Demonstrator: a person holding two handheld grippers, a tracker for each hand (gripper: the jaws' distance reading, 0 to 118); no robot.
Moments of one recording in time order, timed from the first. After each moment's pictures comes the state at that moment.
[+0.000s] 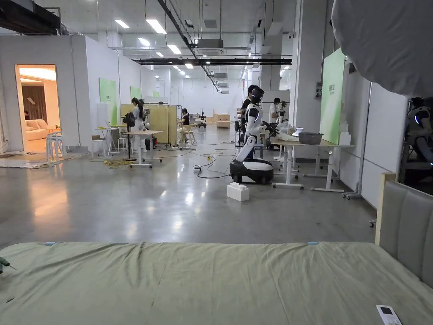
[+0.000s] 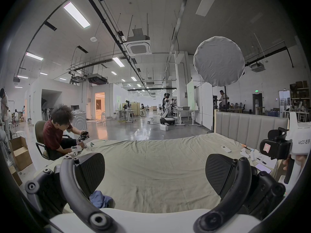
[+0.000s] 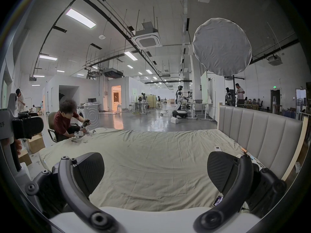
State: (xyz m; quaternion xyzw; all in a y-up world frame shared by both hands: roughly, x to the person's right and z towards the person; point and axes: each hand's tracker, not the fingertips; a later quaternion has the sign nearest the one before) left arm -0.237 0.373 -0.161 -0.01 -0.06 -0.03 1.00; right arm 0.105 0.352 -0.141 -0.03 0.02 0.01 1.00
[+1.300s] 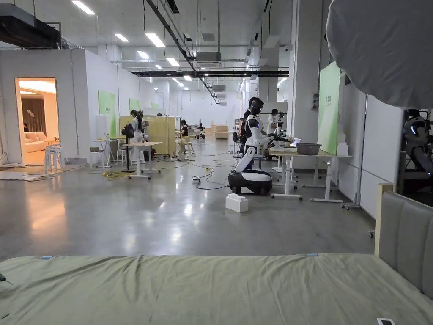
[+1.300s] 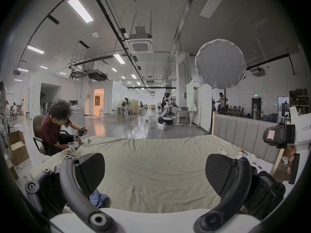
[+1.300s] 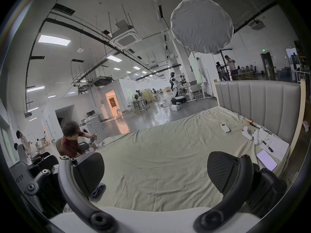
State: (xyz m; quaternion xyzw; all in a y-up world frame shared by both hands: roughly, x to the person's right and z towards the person) left arm -0.241 0.381 -0.163 -0.02 -0.07 -0.01 1.00; right arm 0.100 0.390 -0.133 -0.08 0.01 -0.15 0.99
